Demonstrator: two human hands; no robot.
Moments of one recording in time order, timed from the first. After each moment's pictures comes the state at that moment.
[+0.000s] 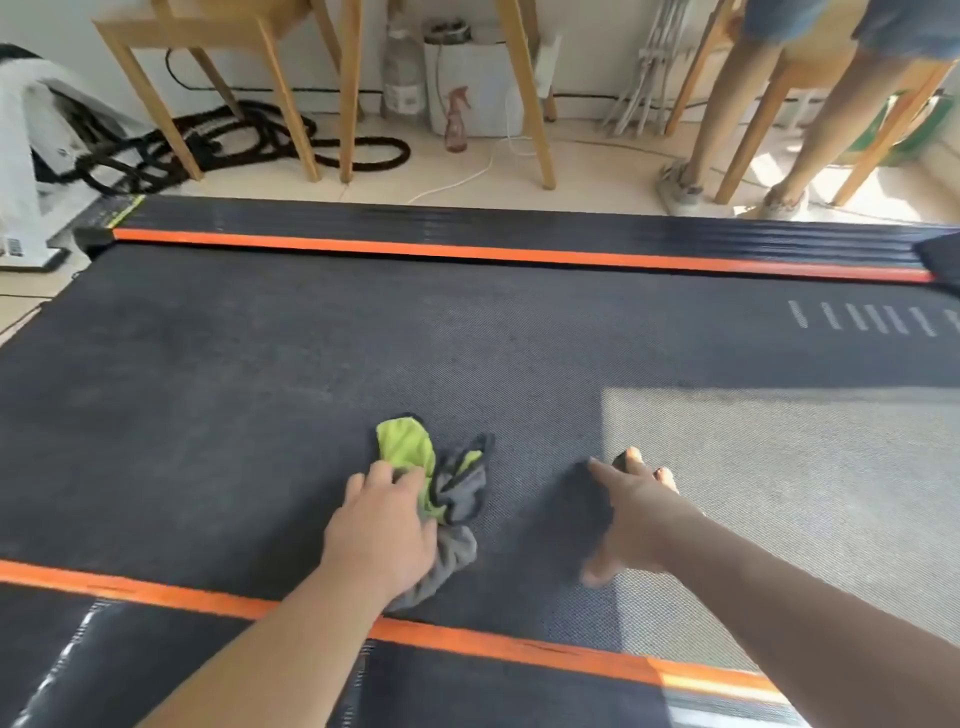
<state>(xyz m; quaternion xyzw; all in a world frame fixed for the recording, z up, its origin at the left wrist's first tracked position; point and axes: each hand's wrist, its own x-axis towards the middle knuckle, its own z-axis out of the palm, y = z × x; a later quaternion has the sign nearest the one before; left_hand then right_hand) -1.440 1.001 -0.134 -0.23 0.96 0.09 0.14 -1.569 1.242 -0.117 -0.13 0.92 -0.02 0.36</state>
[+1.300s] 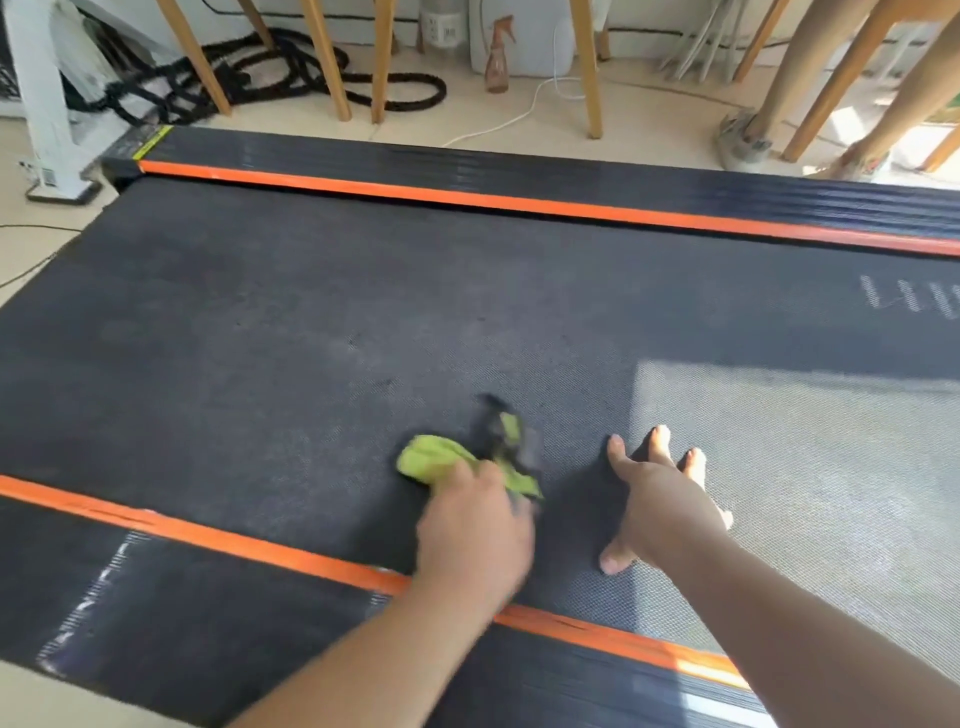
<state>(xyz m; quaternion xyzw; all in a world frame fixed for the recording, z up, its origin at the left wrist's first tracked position) -1.443 1.080 -0.145 -0.26 0.95 0.16 0.06 -1.564 1.225 -0.125 -0.08 0.92 0.04 0.38</state>
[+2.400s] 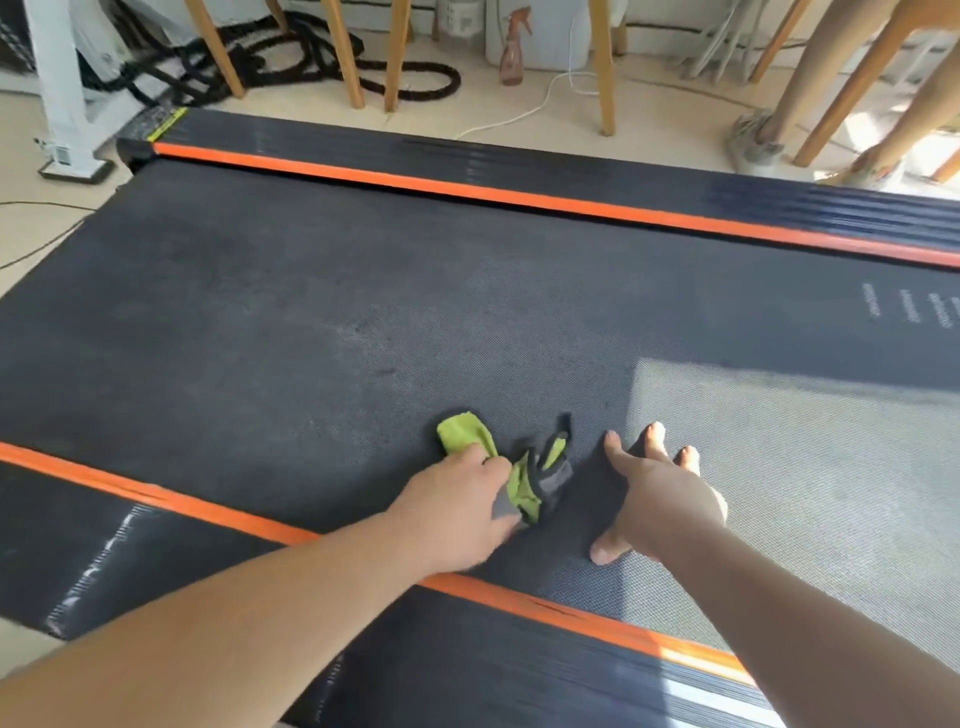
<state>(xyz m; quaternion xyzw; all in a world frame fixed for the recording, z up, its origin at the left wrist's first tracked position) -1.446 1.040 -0.139 -0.06 0.97 0.15 0.16 -1.561 1.230 -0.114 -0.13 0.93 0.05 0.35</state>
